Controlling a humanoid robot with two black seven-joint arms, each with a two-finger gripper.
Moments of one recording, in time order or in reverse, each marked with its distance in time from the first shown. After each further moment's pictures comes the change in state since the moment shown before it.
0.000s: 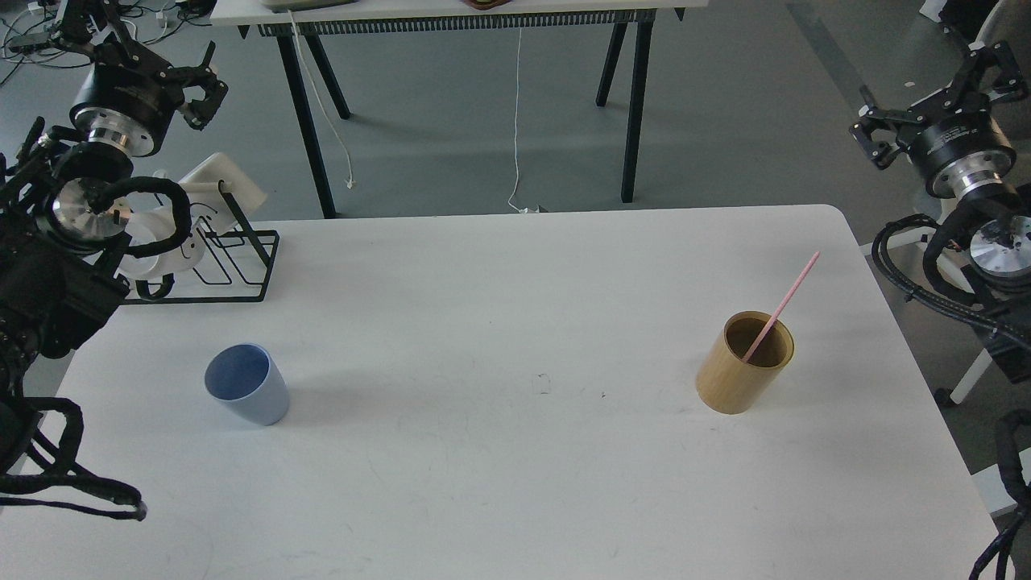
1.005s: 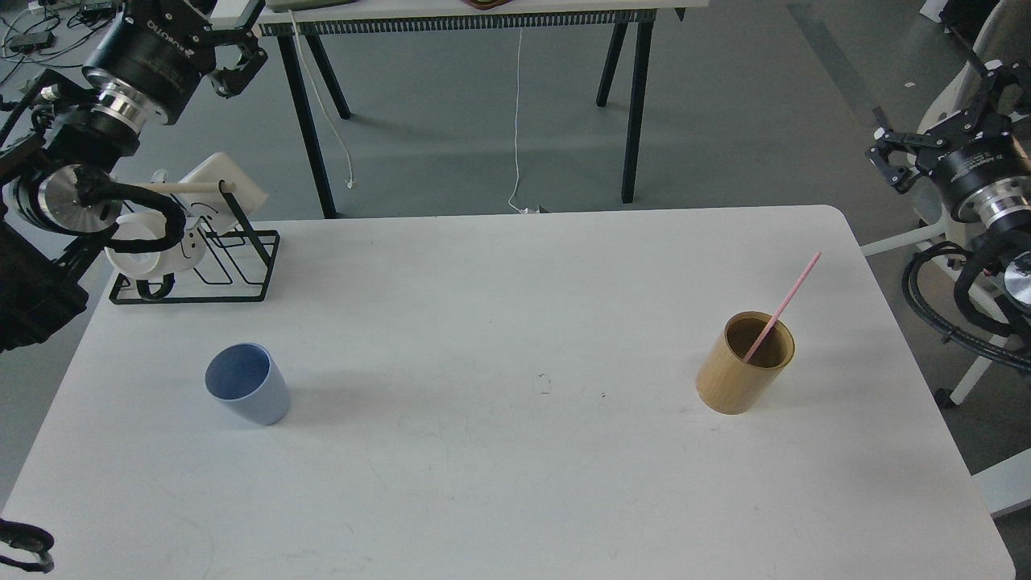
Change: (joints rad) left arm 0.061 0.271 0.090 -0.630 0.347 0.000 -0.115; right arm -0.137 -0.099 0.013 0.184 0.000 0.000 0.003
